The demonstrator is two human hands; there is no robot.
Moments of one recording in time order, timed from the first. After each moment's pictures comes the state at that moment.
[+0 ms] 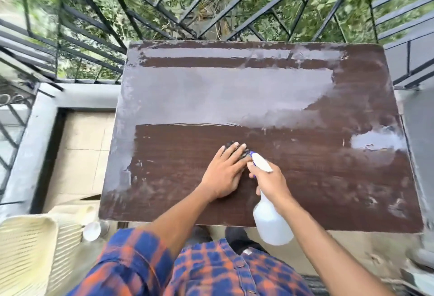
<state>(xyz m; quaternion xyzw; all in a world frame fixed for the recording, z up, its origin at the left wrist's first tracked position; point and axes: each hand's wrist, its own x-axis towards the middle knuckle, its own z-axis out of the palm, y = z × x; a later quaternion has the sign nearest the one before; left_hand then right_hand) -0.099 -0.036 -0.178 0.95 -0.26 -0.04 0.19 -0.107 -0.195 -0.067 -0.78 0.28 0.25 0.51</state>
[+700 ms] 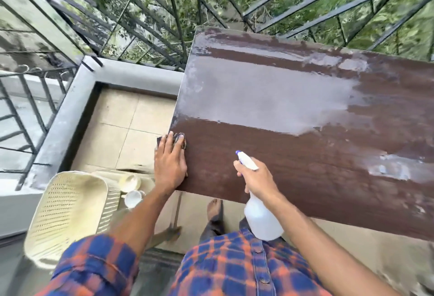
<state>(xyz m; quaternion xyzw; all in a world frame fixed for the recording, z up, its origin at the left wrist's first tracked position) -0.191 0.237 -0.183 0.97 0.14 0.05 0.17 -0.158 -0.021 -0.059 -0.81 0.17 0.32 0.46</state>
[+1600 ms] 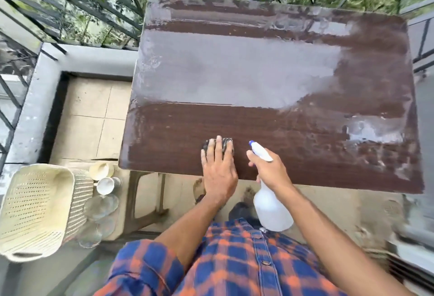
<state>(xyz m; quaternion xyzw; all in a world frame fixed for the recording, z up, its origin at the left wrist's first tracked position) -0.240 -0.008 -0.173 0.98 0.06 -0.01 0.21 -0.196 -0.143 -0.067 -0.78 0.23 0.27 0.51</state>
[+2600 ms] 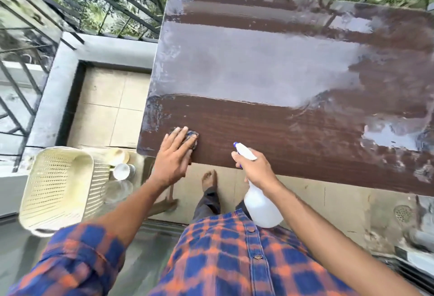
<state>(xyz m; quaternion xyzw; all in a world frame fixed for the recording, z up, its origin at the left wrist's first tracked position) -0.256 0.178 -0.177 0.98 -0.08 0.02 0.20 -0.218 -0.089 -0.078 -0.77 0.20 0.35 0.49</state>
